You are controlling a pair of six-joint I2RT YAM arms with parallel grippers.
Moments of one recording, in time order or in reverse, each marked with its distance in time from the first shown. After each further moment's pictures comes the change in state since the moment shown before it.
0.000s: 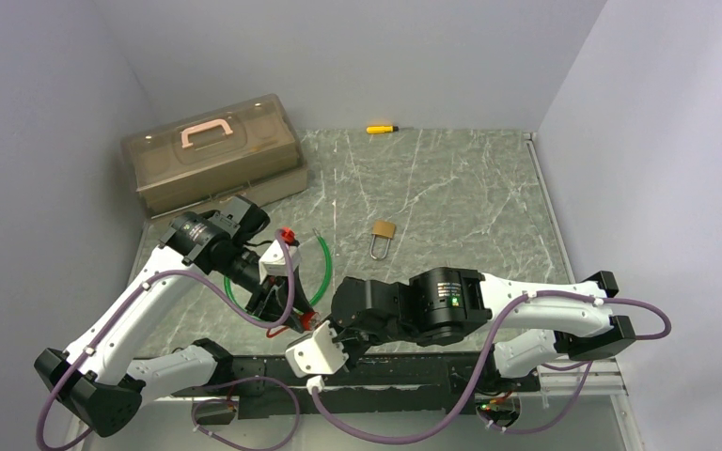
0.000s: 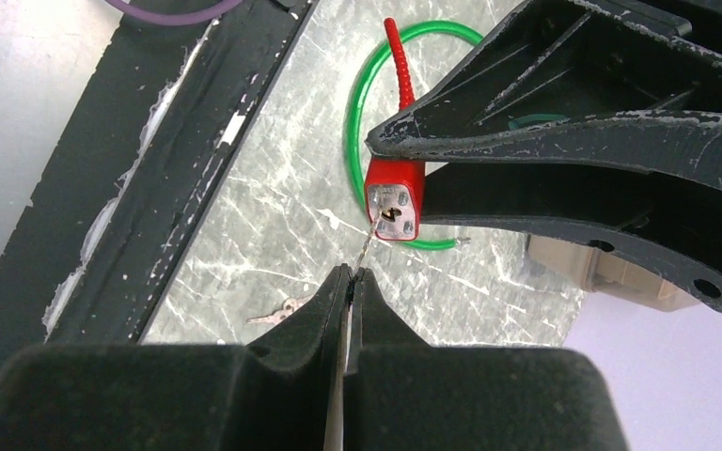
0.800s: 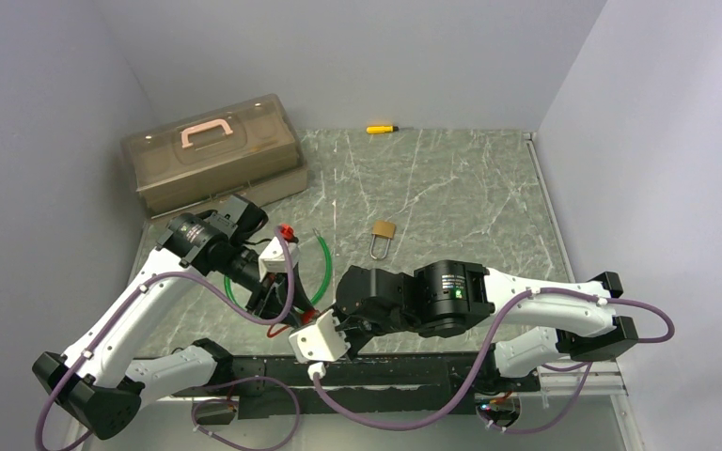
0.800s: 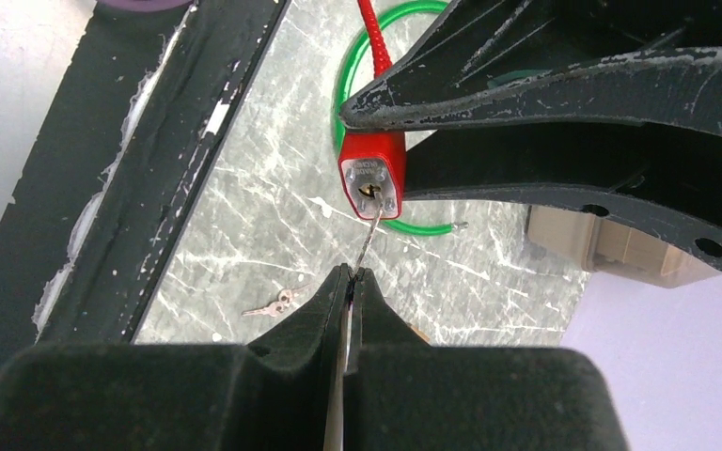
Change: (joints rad) left arm 0.007 -0.013 -0.001 0.032 0.009 -0.056; right arm -0.046 -0.018 -0.012 0.005 -0.003 0.000
